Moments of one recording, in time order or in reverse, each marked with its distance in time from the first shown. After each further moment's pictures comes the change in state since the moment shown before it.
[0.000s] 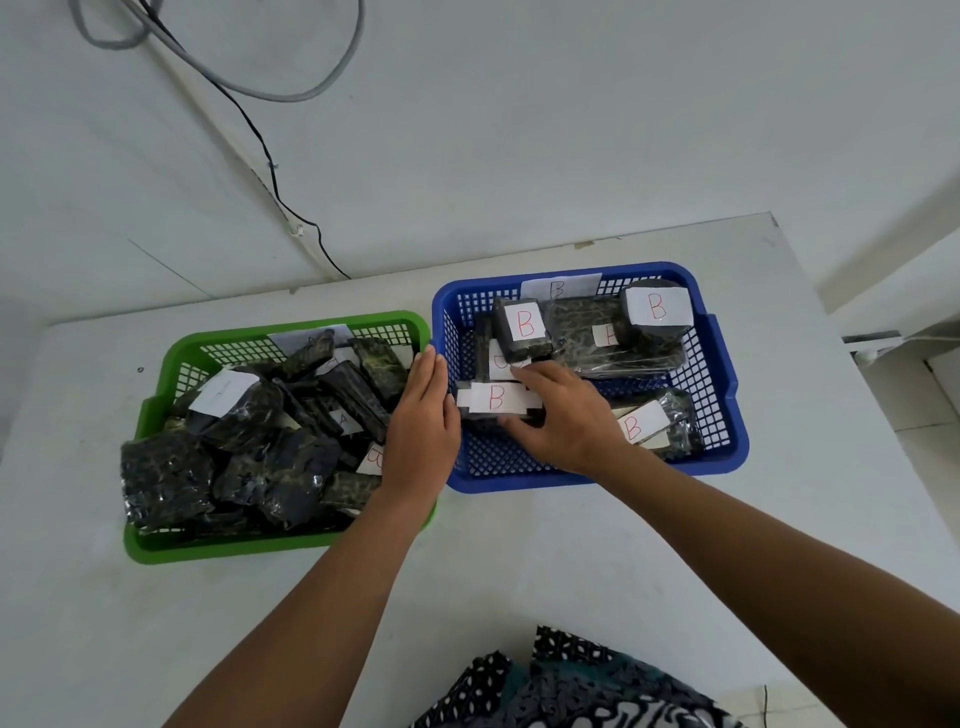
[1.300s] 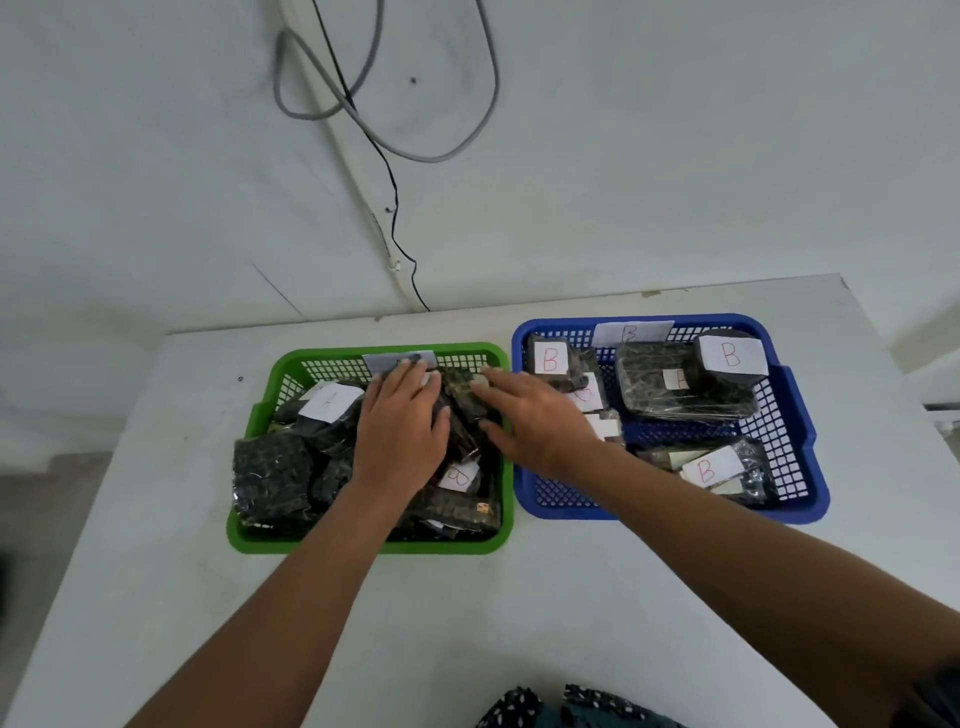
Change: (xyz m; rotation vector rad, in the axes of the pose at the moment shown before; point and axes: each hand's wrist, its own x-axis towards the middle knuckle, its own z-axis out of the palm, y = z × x) left_hand 0.010 -0.054 -0.111 0.461 0.009 0.088; right_hand 0.051 -0.108 0.021 -0.096 0.003 -0.418
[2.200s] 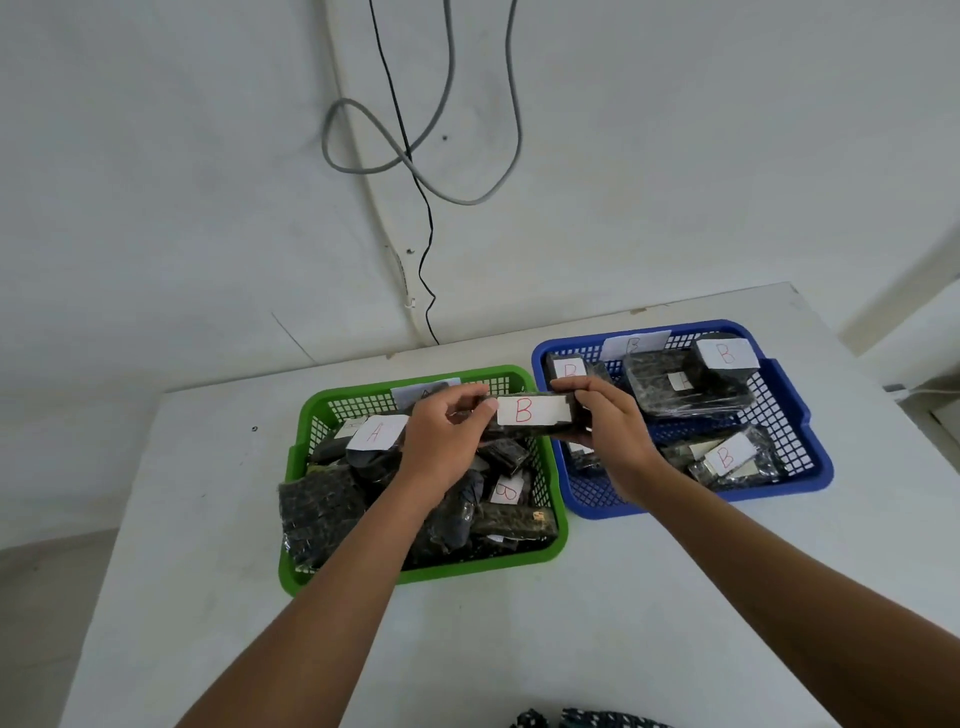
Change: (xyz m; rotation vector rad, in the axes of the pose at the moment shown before) left_hand 0.010 -0.019 -0.028 -1.120 -0.130 -0.264; right_hand -0.015 -0.055 -0.036 1.237 0.446 0.812
